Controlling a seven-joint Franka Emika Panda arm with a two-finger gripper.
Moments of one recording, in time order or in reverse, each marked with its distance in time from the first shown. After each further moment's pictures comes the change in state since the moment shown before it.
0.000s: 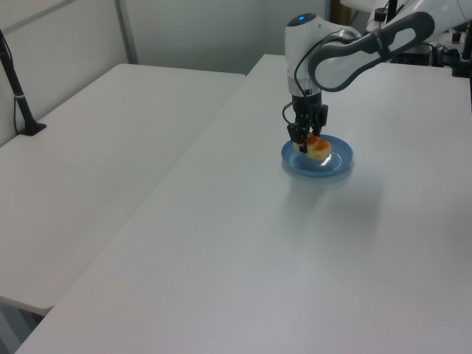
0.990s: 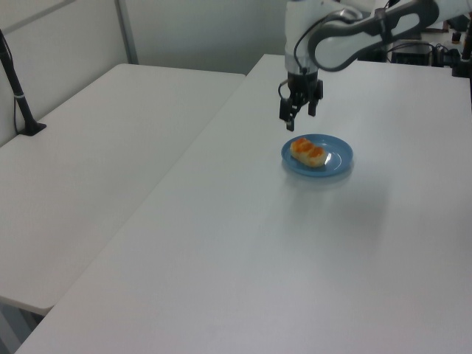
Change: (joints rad) arm -0.045 -0.050 0.037 0.073 -0.030 -0.001 -0.051
